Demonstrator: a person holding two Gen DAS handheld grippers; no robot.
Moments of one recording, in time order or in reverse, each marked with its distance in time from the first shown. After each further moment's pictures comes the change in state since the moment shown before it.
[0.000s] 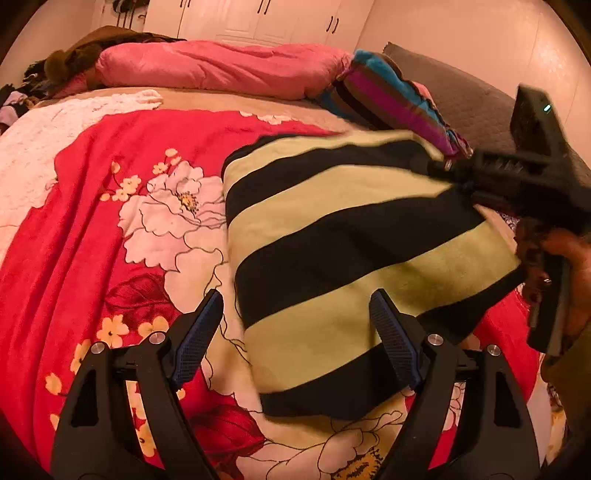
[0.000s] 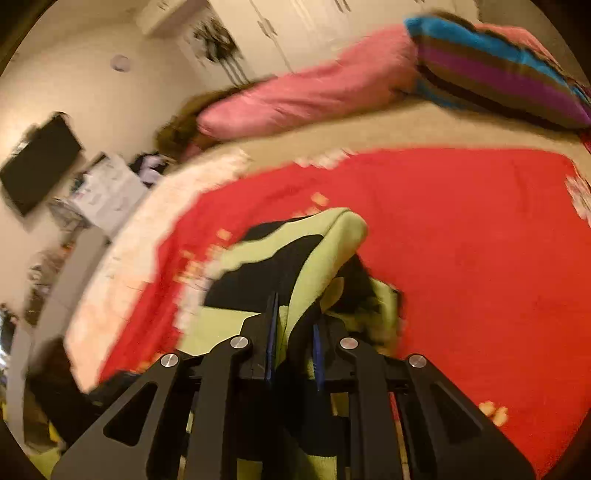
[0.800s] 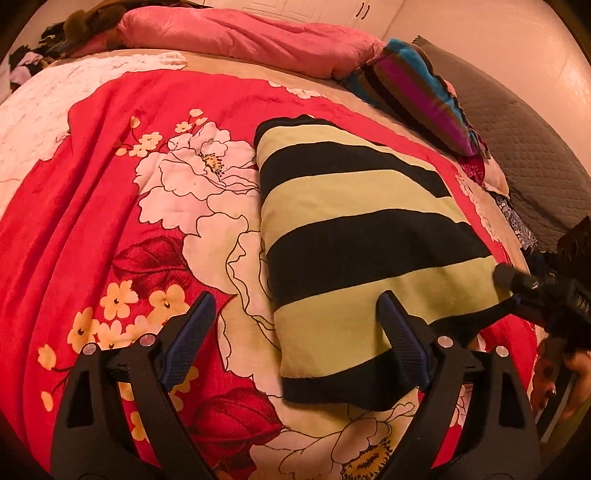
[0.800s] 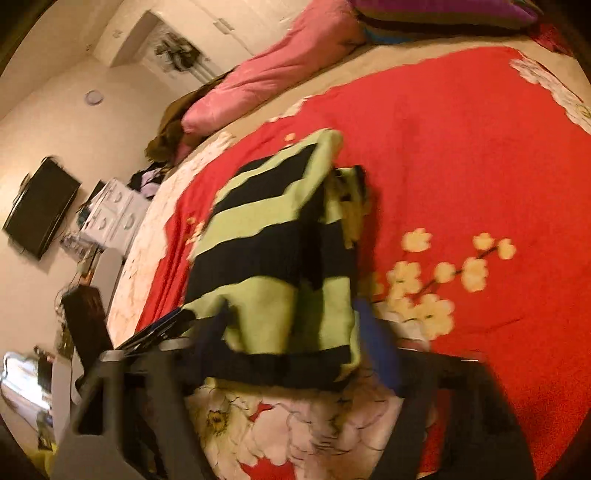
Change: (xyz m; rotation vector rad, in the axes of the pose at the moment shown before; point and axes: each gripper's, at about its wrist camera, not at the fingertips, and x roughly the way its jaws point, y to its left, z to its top) left arm 0.006 0.023 -0.008 -0.121 0.081 0.010; right arm -0.040 -0.017 -0.093 0.199 0.039 0.113
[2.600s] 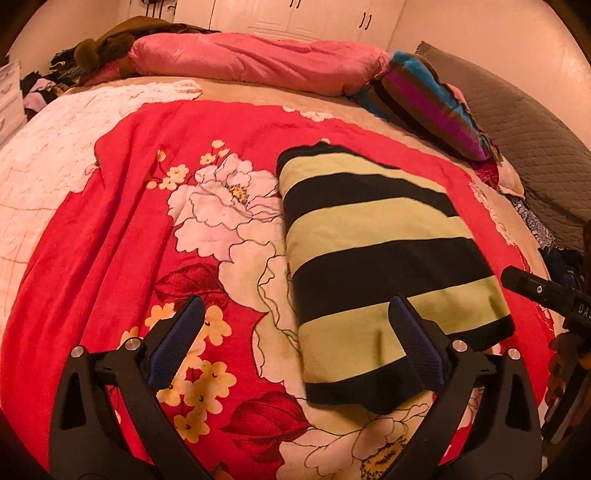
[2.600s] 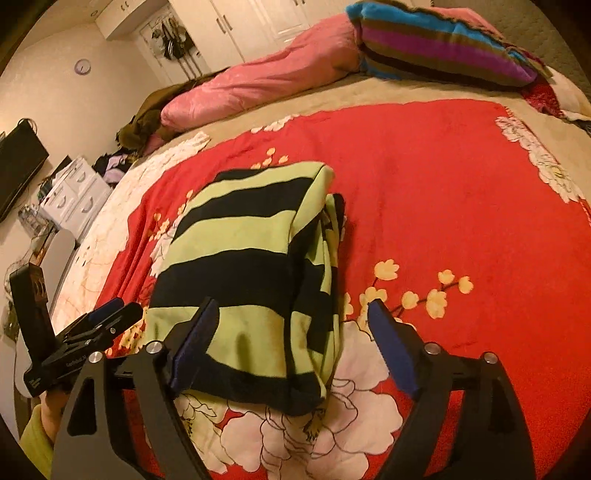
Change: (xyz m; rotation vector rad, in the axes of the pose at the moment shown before) left arm -0.020 -0.001 0.008 0.048 -0.058 0.101; right arm 0.001 0.019 0.005 -0.122 -0.050 -0.236
